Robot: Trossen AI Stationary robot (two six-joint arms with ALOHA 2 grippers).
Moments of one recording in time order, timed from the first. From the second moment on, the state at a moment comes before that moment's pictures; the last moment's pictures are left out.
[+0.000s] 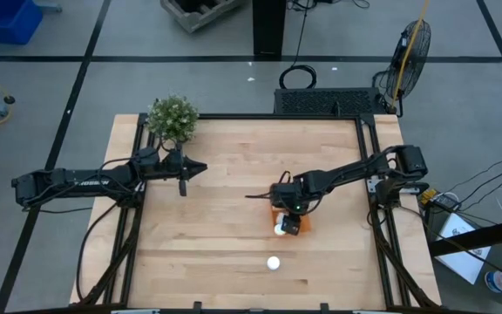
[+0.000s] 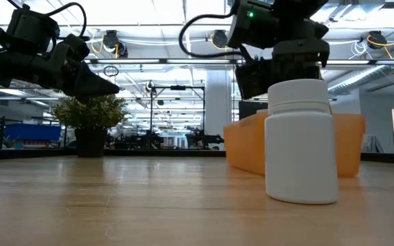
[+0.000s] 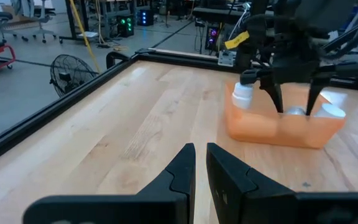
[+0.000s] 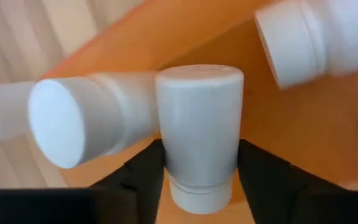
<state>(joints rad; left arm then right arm) 0.39 0.78 0.08 0.54 0.23 -0.04 0.09 1.75 1.05 -0.60 -0.31 0.48</state>
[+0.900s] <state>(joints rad) 0.39 0.79 0.08 0.52 0.23 -0.04 0.09 1.75 1.02 -0.54 -0.16 0.35</state>
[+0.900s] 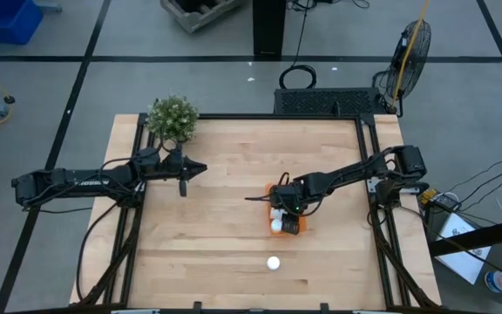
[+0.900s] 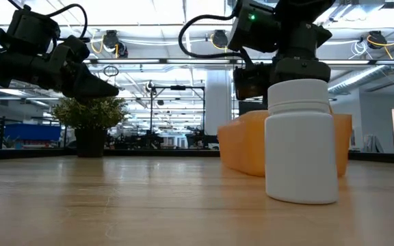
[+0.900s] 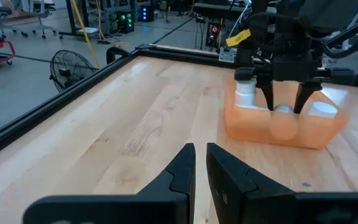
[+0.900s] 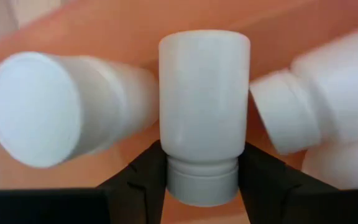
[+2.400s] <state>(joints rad) 0.14 1.45 0.65 0.62 0.18 -0.57 0.21 1.56 1.03 -0.32 0.73 -0.57</state>
